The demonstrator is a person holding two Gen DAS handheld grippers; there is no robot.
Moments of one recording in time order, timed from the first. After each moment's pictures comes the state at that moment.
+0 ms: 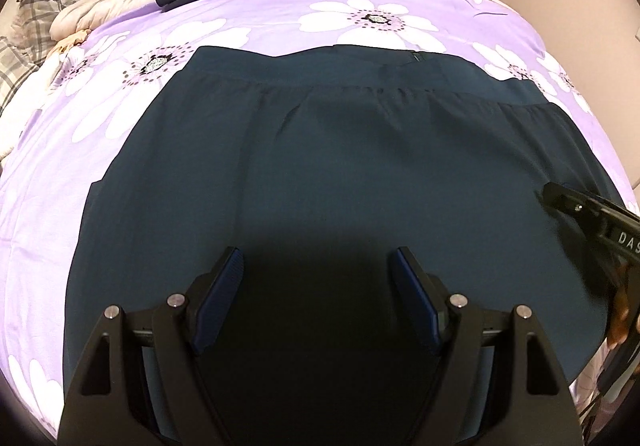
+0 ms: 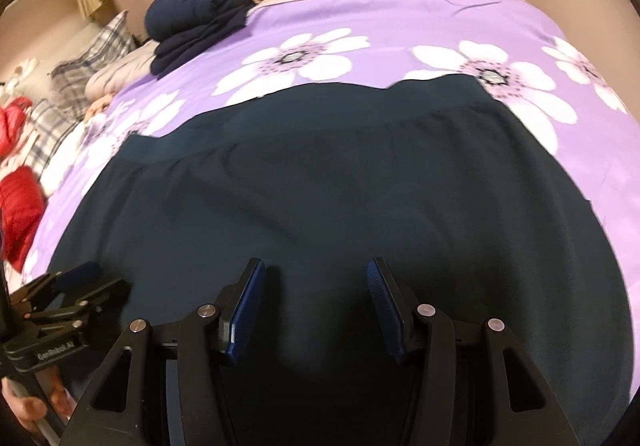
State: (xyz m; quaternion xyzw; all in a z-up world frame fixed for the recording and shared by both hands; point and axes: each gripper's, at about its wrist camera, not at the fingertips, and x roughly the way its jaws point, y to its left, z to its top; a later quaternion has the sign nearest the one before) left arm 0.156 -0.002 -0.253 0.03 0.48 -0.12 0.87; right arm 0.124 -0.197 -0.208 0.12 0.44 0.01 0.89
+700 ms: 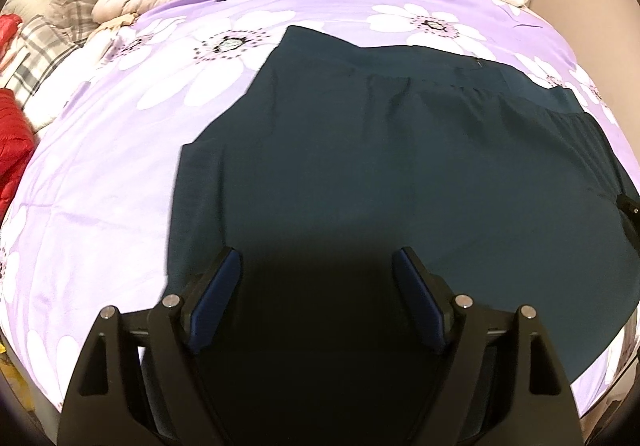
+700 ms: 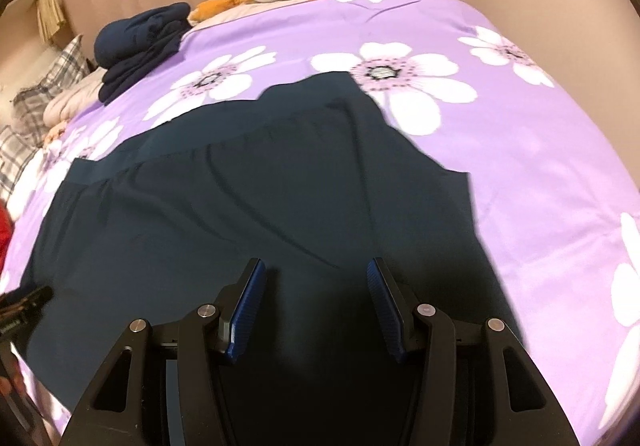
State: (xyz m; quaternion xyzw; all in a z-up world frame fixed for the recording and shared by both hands) left arm 0.134 0.062 -0.252 0.03 0.48 -0.06 0.87; right arm 0.082 -0.266 -0.205 0.11 0.43 -0.09 0.89
